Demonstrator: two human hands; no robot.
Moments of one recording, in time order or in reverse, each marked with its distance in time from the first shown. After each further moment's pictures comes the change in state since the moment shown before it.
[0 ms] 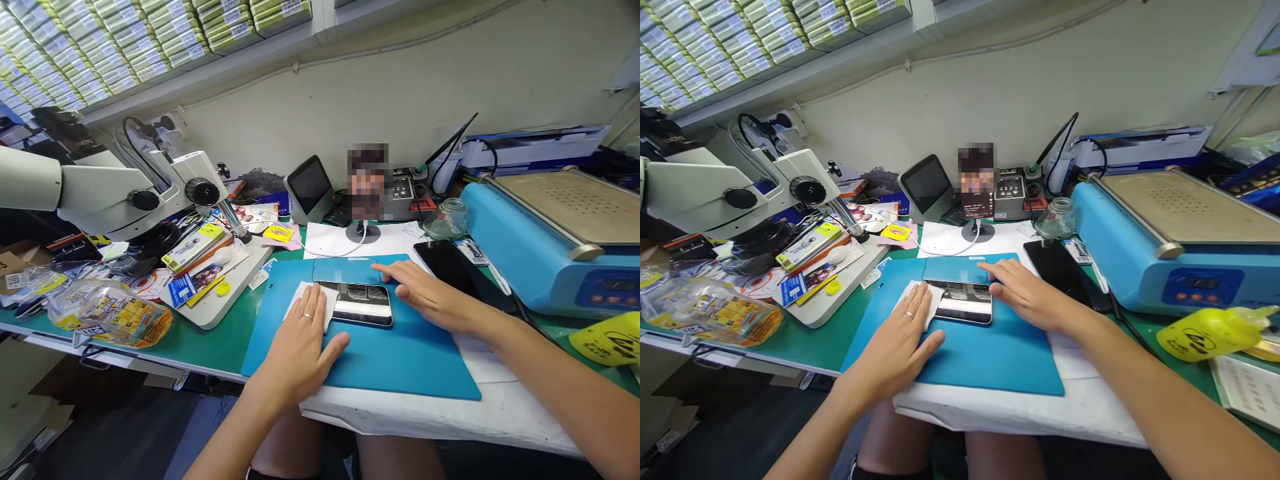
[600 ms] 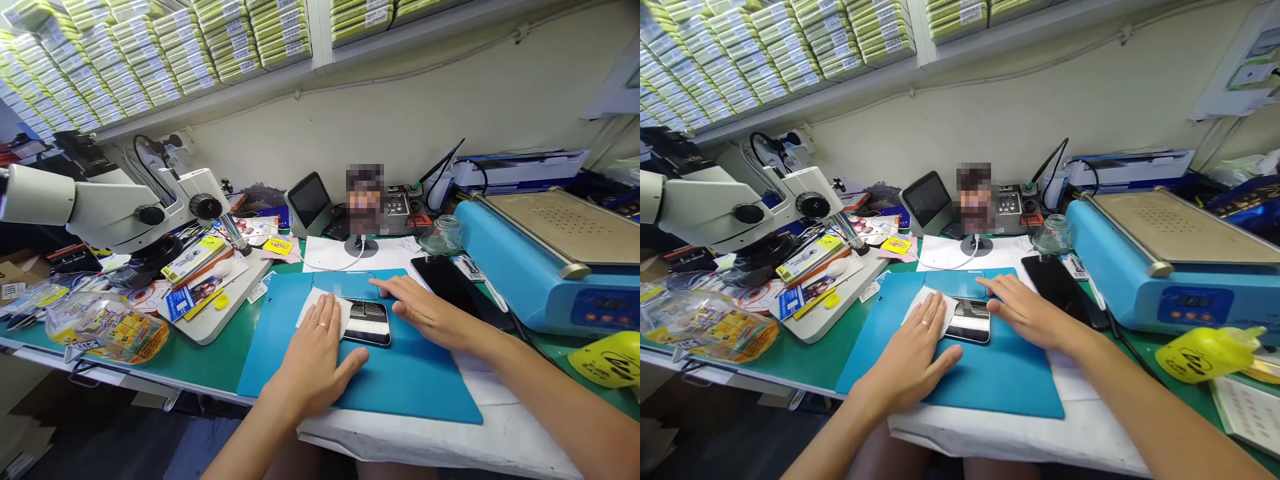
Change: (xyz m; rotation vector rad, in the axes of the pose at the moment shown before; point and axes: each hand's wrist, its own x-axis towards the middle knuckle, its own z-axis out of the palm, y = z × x) left_hand 0.019 0.019 0.001 -0.028 -0.007 0.069; right_hand -0.001 0.002 0.001 0.000 0.015 -0.007
